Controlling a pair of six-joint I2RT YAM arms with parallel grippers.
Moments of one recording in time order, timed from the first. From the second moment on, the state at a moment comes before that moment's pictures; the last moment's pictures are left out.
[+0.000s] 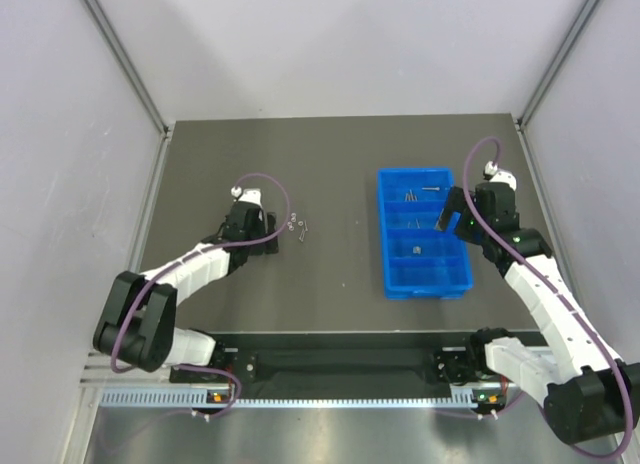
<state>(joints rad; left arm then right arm) -0.35 1.35 0.61 -0.06 -0.19 -0.32 0.21 0.96 0.84 -0.59 0.19 0.44</state>
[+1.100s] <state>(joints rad) -0.28 1.55 0.81 -0.27 -0.05 -0.16 0.21 0.97 0.84 -0.59 0.19 0.44</state>
